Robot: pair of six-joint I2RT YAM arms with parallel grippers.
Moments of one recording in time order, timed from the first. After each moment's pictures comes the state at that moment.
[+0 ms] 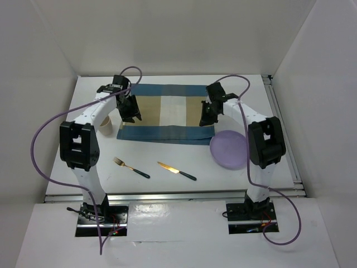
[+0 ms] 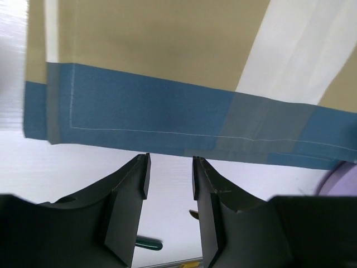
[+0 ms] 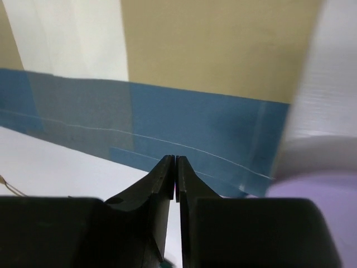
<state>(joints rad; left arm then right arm) -0.12 1.87 1.60 -0.84 0.13 -0.50 0.31 1.89 1.46 -0.62 -0.15 0.43</state>
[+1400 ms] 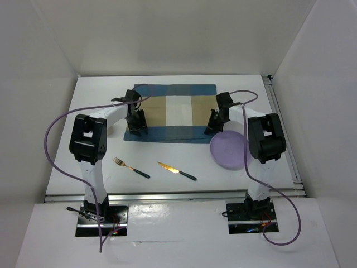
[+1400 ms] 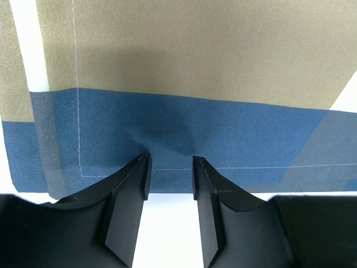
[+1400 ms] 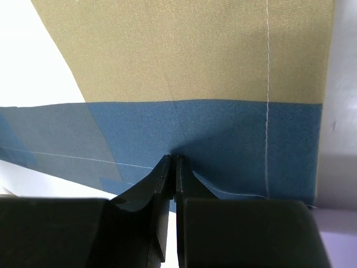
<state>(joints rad) -0.19 2.03 1.46 -0.69 0.10 -0.50 0.21 1.99 1.31 -0.48 -0.24 0.56</state>
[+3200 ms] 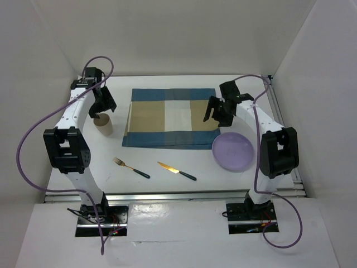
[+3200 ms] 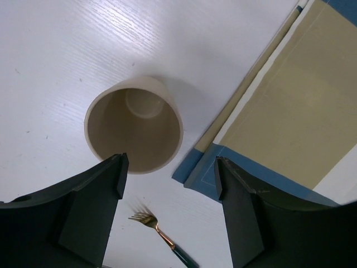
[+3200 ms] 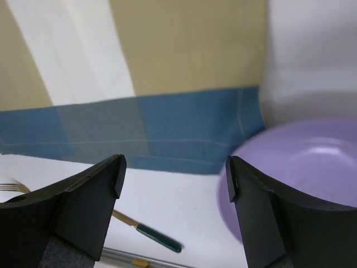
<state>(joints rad) 0.07 1.84 1.70 -0.97 -0.17 -0.48 0.24 1.75 1.41 -0.67 -0.12 0.52</state>
